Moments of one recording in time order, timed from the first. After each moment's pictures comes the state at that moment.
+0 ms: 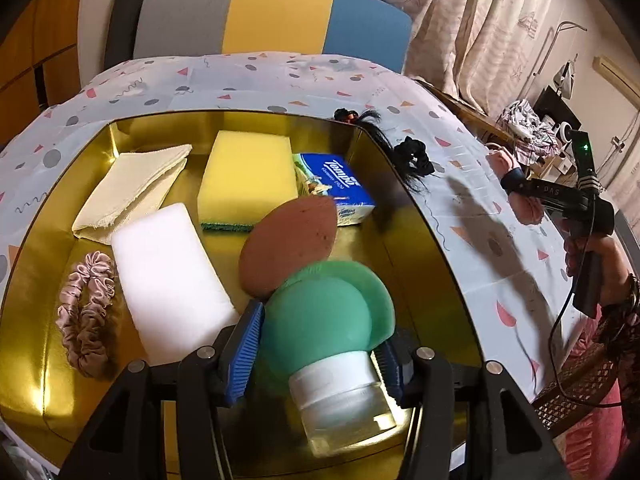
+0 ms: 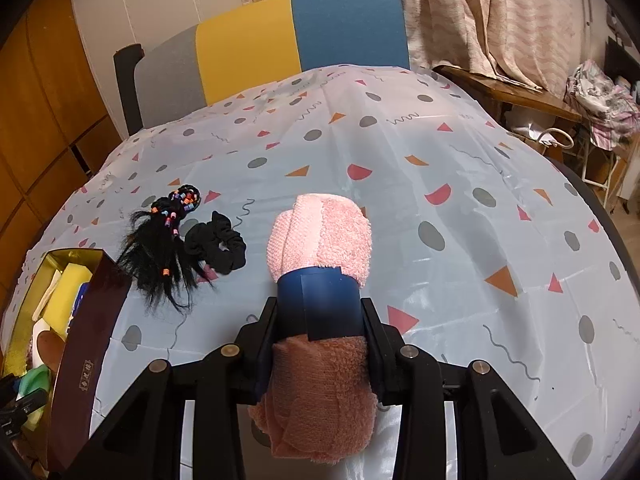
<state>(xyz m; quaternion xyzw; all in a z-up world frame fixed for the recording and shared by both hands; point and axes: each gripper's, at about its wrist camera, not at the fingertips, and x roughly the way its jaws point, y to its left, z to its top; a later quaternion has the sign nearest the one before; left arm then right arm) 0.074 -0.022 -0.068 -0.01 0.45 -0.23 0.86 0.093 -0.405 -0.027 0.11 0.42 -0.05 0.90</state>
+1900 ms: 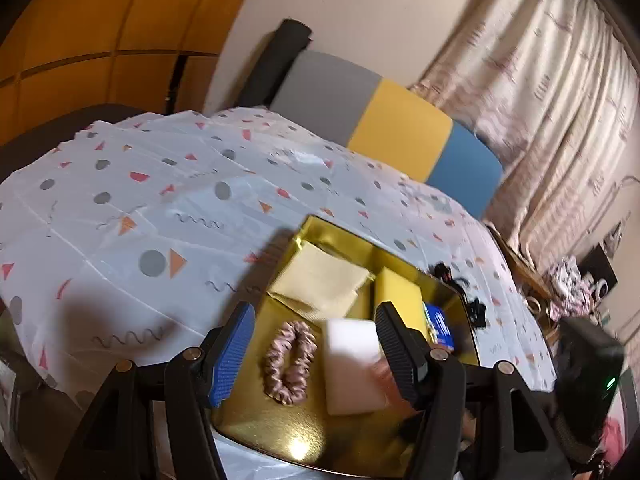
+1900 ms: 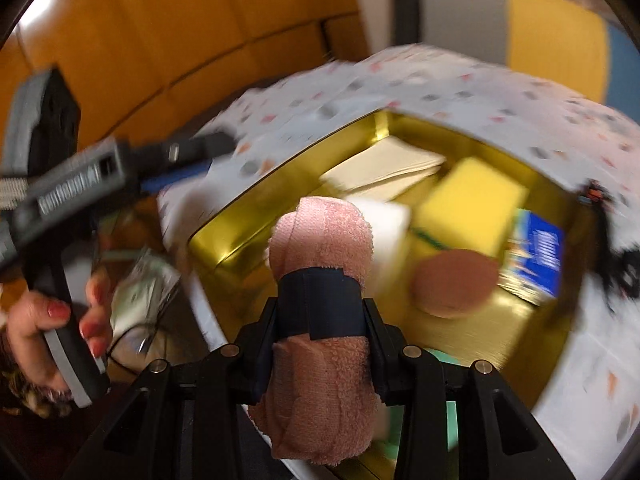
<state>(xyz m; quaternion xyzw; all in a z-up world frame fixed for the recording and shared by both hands) 0.059 0.142 -0.002 -0.20 0.33 -0.06 0.92 0.056 -0.042 -0.015 -0.03 0.47 0.35 0.81</state>
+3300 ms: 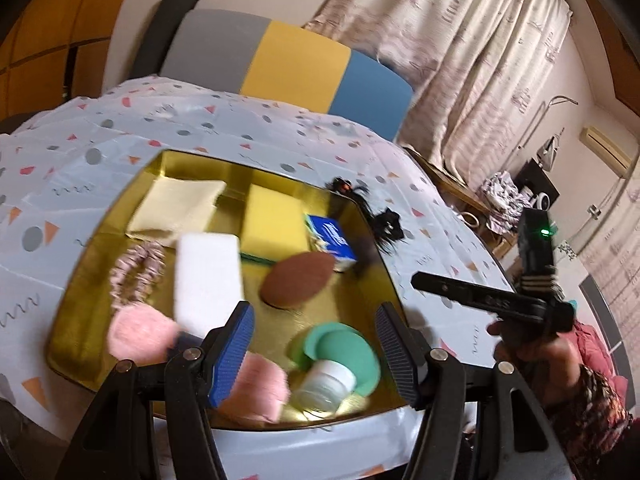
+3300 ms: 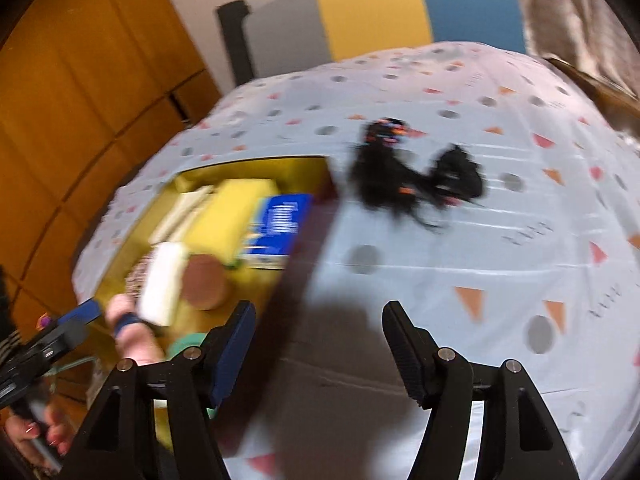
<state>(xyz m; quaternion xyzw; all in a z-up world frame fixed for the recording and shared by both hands) 0.035 0.035 -0.017 -0.13 0.38 -0.24 0.88 0.065 -0.238 -0.025 0.12 0.46 0.11 0.88</state>
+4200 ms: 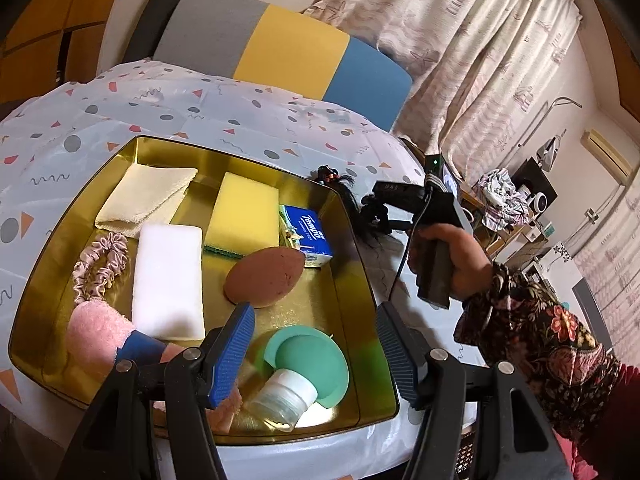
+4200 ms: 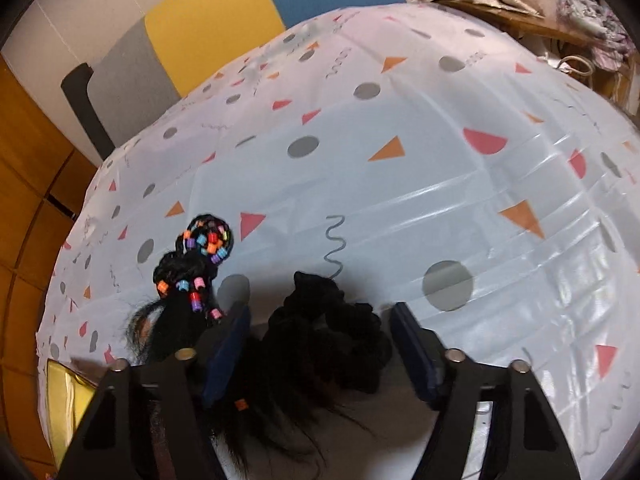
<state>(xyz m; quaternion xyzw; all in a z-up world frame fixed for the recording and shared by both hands) 0.047 0.008 -0.015 -0.14 0.41 -0.24 0.87 0.238 -0.335 -0.077 0.23 0.48 -0.07 0.85</state>
